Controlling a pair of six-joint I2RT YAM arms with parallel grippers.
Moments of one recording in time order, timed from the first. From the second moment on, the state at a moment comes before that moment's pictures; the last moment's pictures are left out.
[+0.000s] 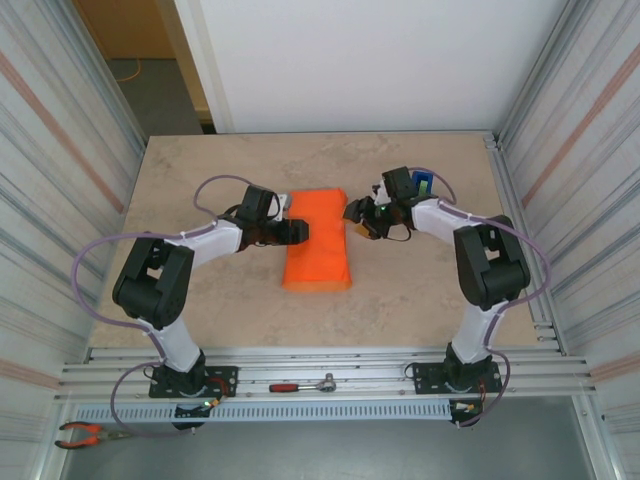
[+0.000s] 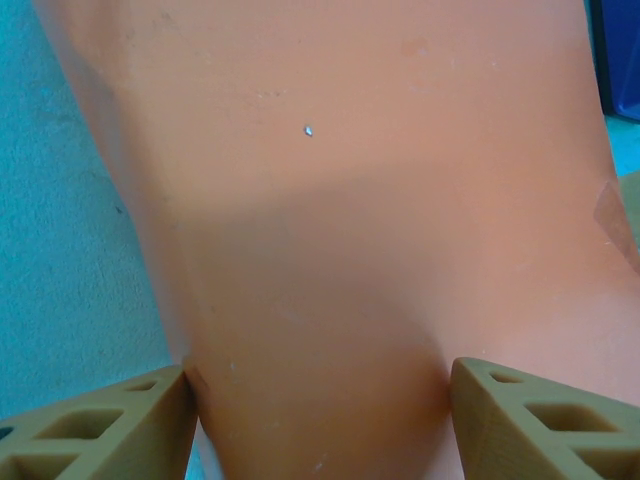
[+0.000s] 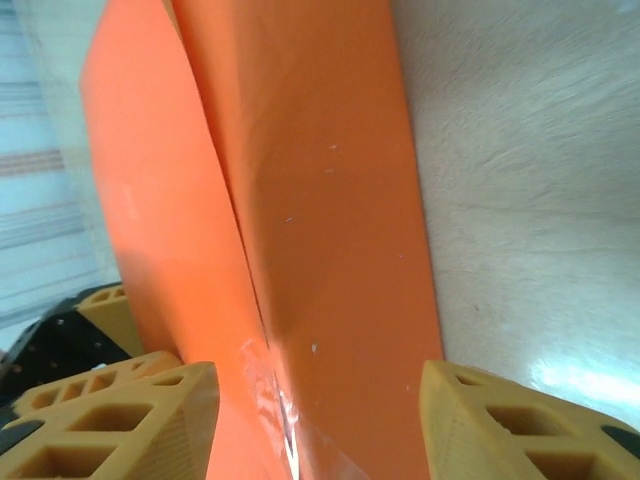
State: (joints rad) left arm -0.43 1.74 0.99 -0.15 0.36 -0.38; right arm 0.33 1.81 1.14 -0.27 -0.57 0.84
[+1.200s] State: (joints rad) left arm -0.41 1.72 1.06 -0.33 0.34 -0.50; right arm 0.43 1.94 1.21 -0.38 -0.57 0.62
